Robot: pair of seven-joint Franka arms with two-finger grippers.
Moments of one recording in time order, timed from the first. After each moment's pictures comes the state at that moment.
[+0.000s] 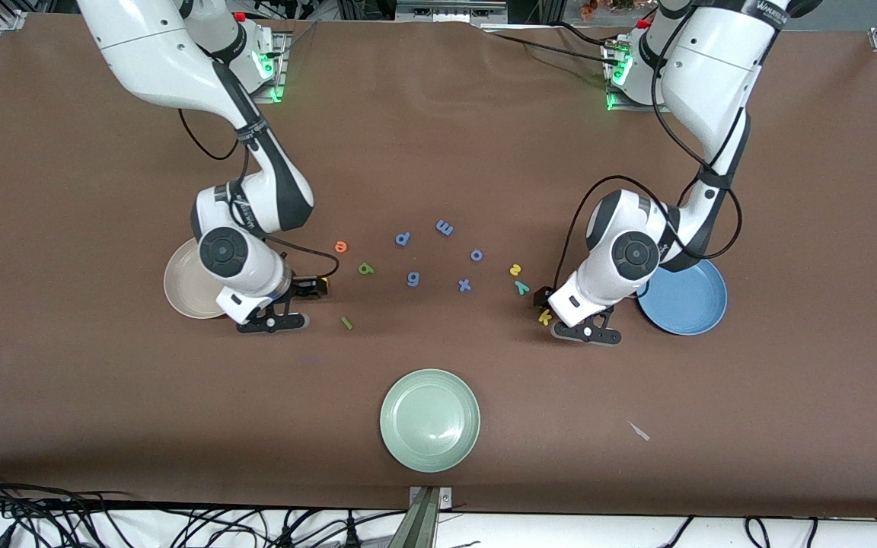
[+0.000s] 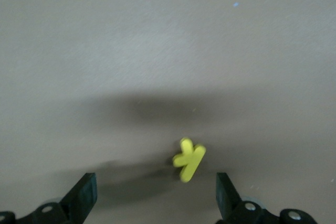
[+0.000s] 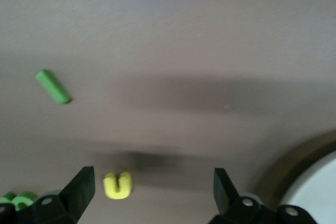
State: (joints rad) left arm -0.33 0.68 -0.06 -1.74 -0.08 2.46 -0.19; right arm 0.37 0.62 0.00 -1.77 0.02 2.31 0.25
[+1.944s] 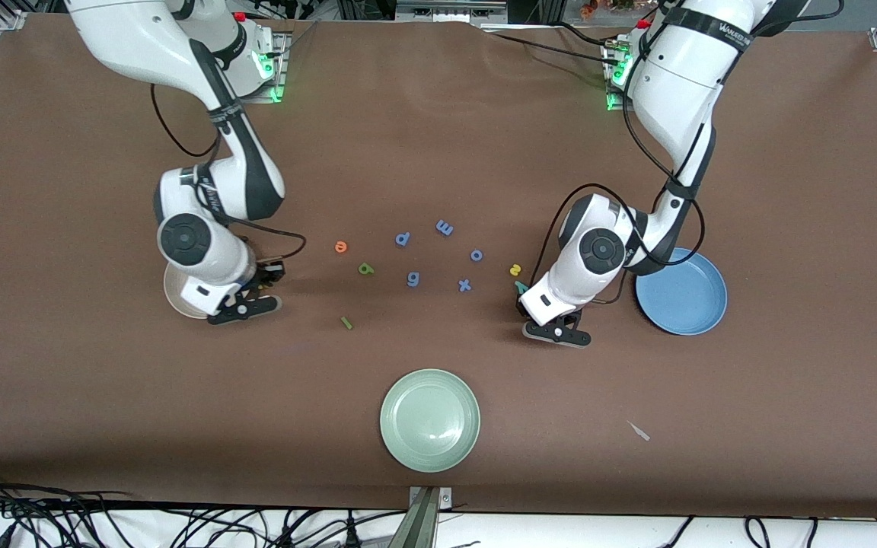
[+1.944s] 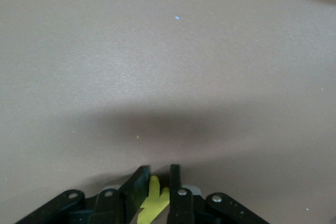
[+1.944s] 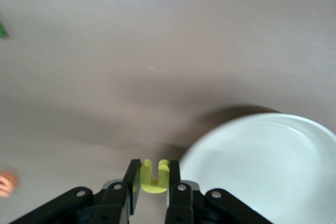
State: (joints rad) left arm -0.39 0.74 -0.06 -1.71 -0.08 2.56 -0.19; right arm 0.41 0.47 -0.18 -1.90 0.02 2.23 -0.08
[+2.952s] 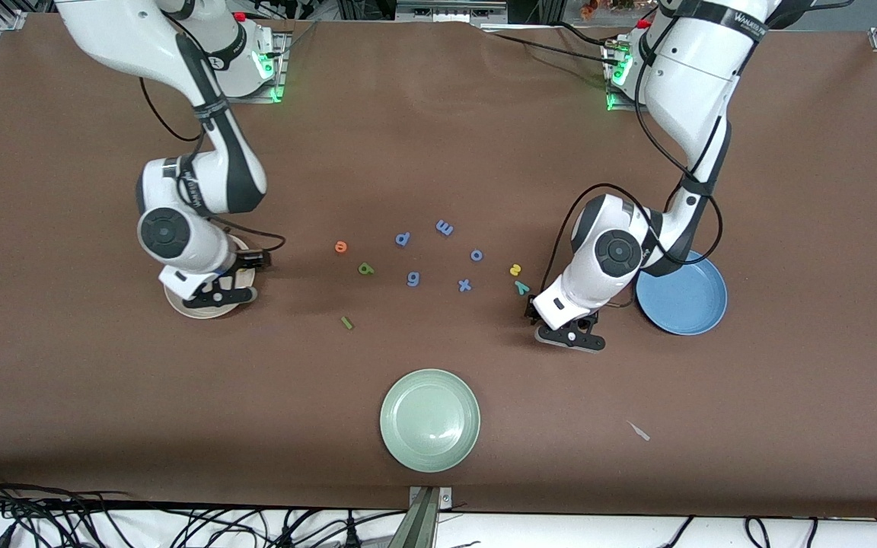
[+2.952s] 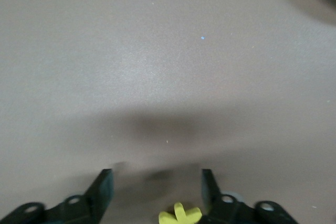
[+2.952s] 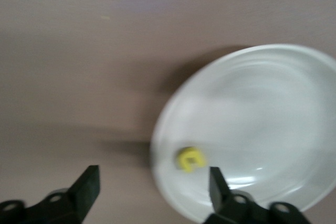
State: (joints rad) left arm -0.37 0.69 -0.04 -1.71 -0.10 2.50 -0.19; right arm 0.43 0.44 -0.16 -1.98 0.02 2.23 0.17
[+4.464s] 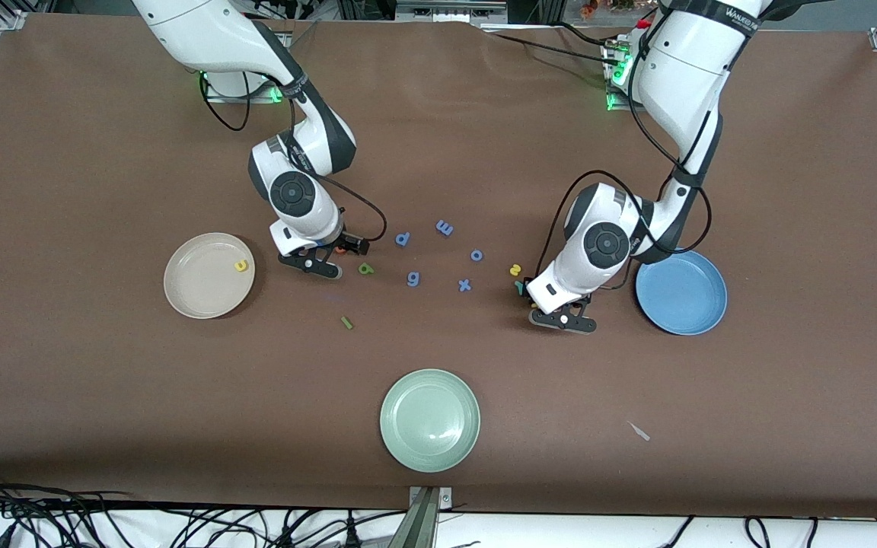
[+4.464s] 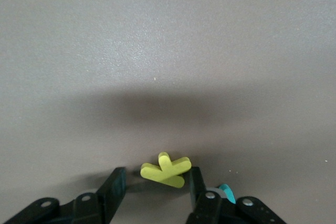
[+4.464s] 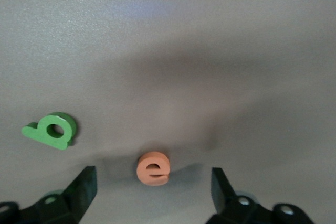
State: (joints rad) left arm -0.39 0.68 -0.04 -1.80 -0.10 2.49 -0.19; right arm 0.47 0.51 0.07 -2.05 0.02 2.44 0.81
